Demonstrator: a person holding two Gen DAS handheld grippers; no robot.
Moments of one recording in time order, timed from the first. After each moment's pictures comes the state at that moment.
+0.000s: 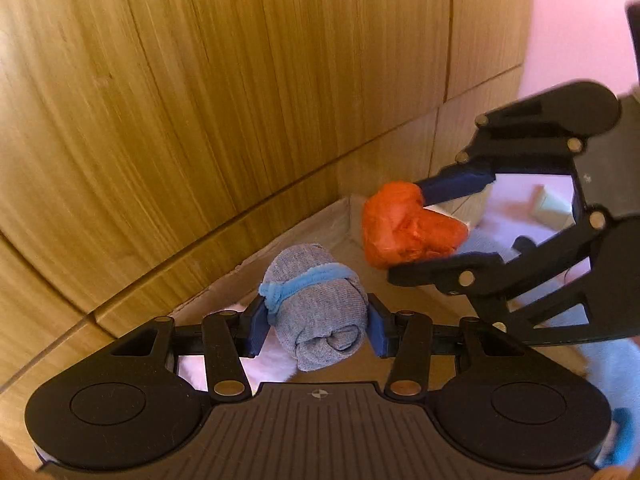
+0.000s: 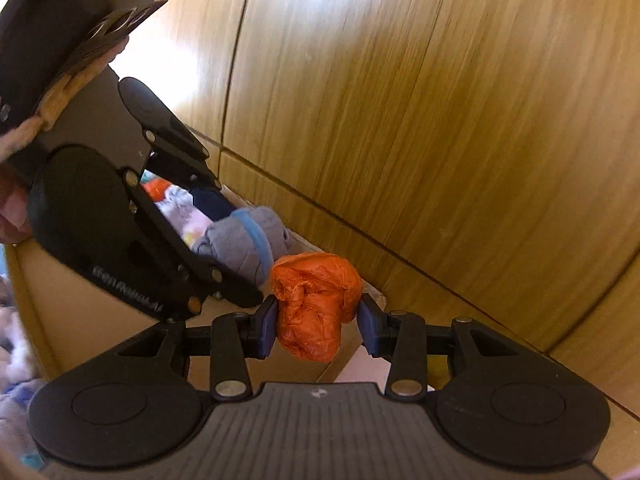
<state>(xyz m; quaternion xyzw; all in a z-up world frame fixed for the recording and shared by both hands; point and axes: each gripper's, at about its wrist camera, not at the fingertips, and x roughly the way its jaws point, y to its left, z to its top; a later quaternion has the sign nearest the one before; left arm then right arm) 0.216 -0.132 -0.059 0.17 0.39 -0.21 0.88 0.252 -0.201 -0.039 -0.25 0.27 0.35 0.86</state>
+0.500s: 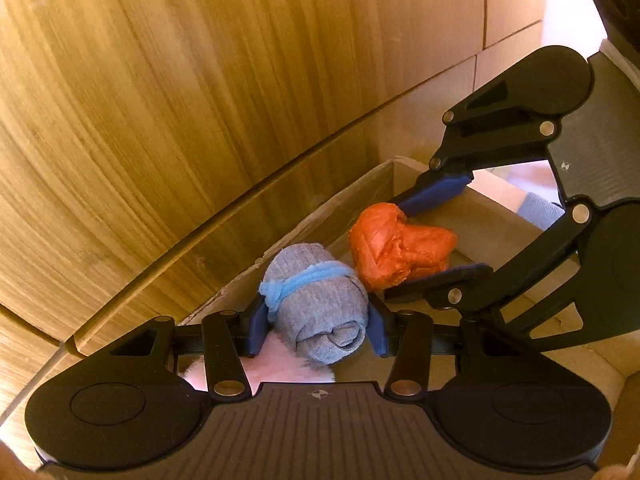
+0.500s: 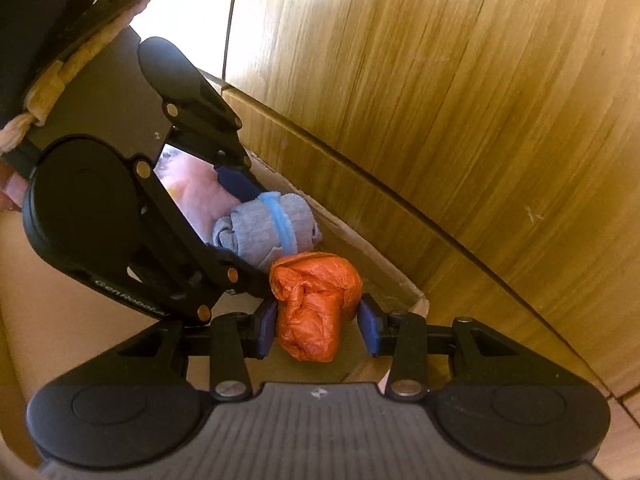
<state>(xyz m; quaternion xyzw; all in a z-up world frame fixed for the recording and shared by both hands) 0.245 -0.134 -0.098 0.21 0.41 -0.21 0.87 0.293 -0.173 -0.077 -0.28 0.31 0.39 0.82</state>
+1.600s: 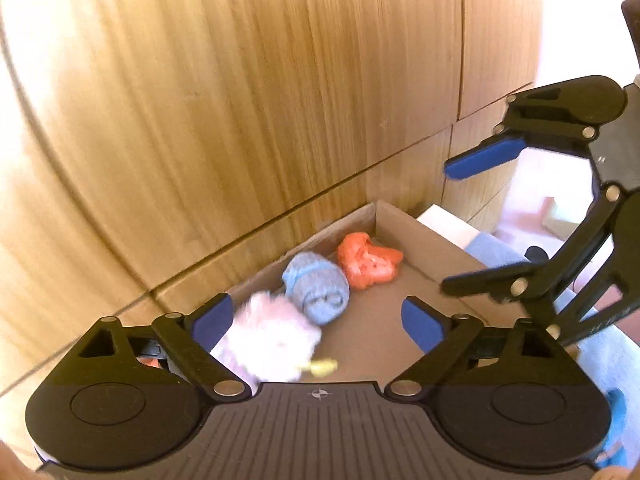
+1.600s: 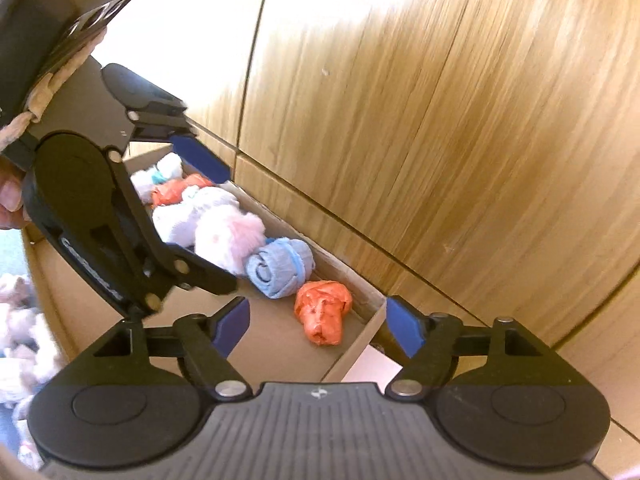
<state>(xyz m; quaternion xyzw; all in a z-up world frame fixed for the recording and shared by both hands) 0.202 -0.115 -0.036 0.16 0.37 -0.18 0.90 0.207 -0.208 0.003 -0.25 0.28 0.35 0.86</state>
